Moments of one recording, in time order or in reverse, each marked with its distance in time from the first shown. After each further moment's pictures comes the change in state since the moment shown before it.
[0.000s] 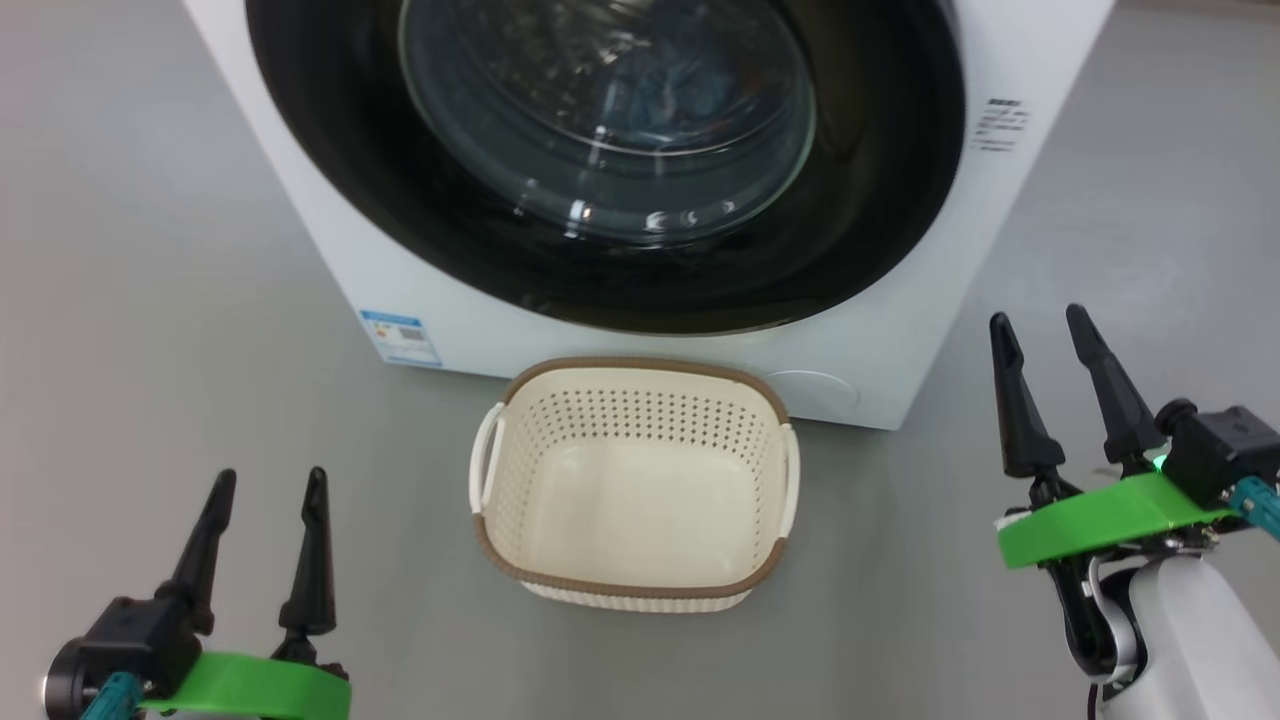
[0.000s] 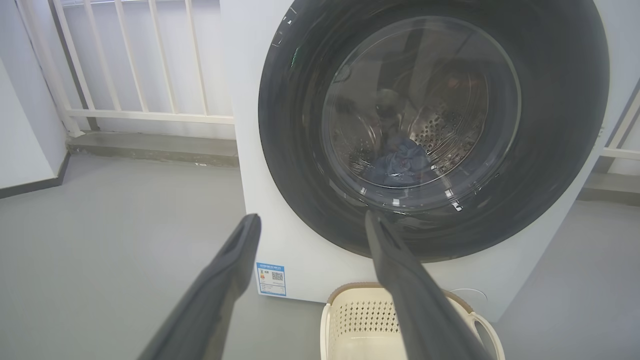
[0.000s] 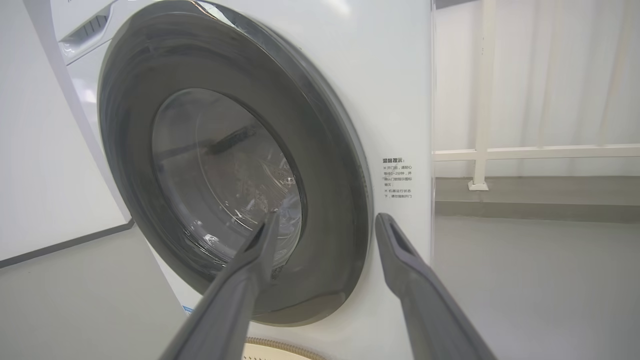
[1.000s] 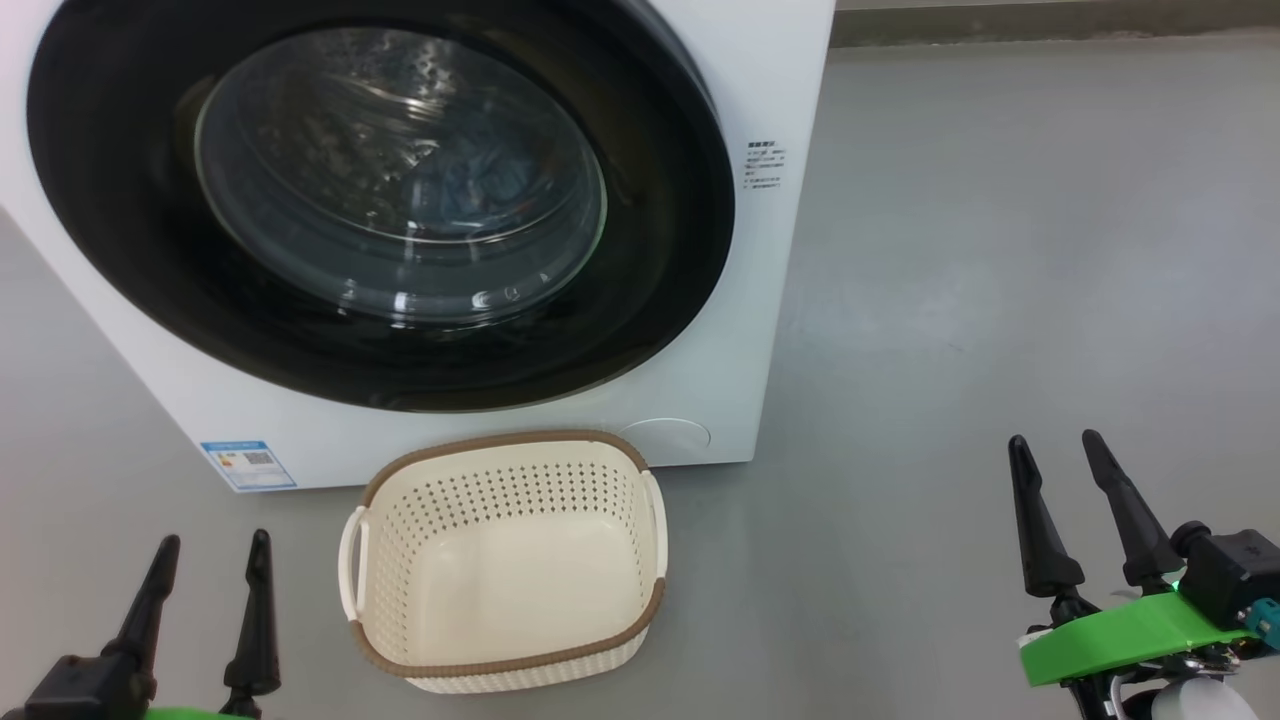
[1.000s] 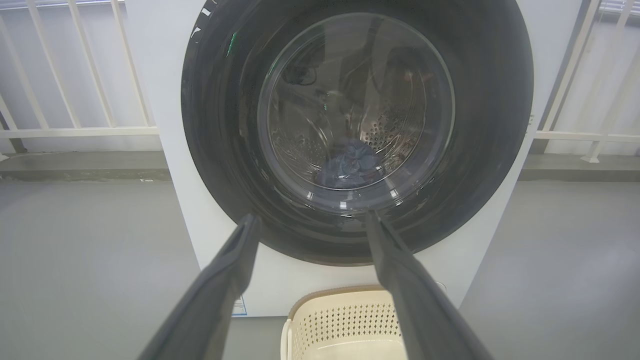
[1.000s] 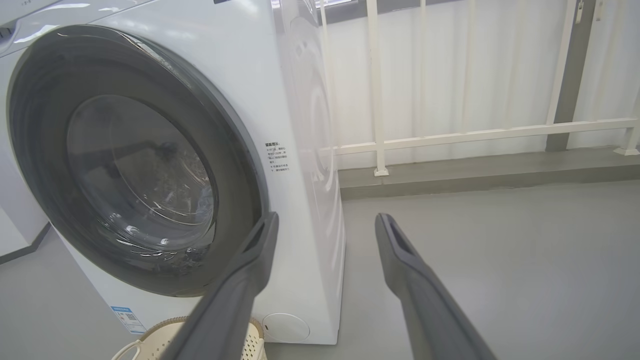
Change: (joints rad) left arm 0.067 0.028 0.093 0.035 0.030 0.000 0.000; right arm 0.226 0.002 -0.031 -0.084 0.001 0.000 0.000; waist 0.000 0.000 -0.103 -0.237
